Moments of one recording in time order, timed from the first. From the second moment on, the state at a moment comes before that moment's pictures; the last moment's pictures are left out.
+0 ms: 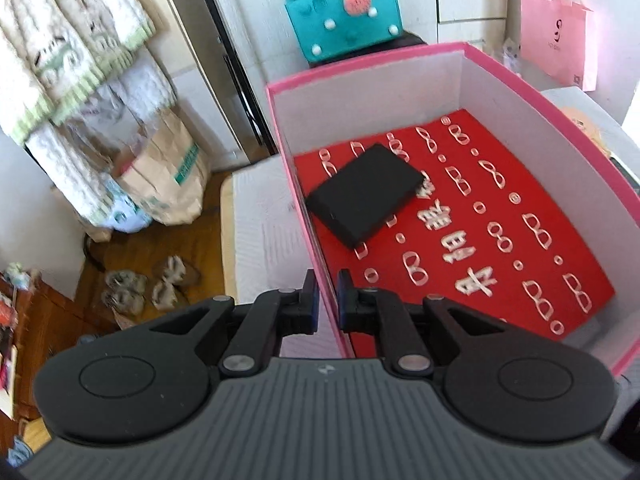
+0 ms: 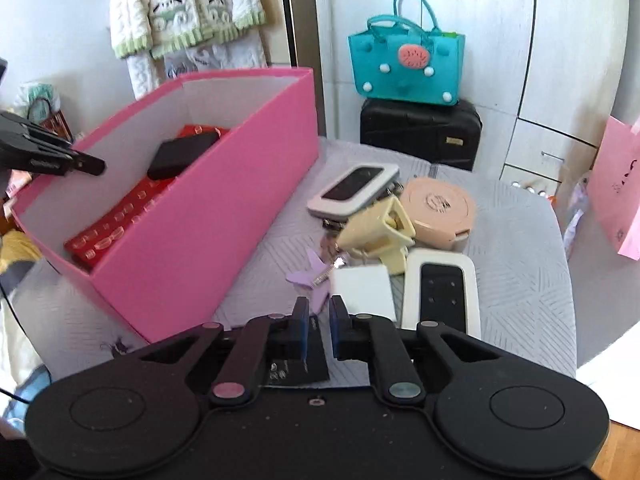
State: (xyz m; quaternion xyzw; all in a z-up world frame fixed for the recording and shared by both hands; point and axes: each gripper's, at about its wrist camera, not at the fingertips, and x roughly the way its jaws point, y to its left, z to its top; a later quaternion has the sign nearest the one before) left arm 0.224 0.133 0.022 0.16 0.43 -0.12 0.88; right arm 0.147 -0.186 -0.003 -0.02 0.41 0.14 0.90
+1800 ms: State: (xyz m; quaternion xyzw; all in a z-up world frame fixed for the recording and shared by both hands) left arm 0.223 0.148 0.019 0.10 0.47 -0.14 0.87; right arm 0.248 -0.045 0.055 -0.31 0.32 0.32 0.83
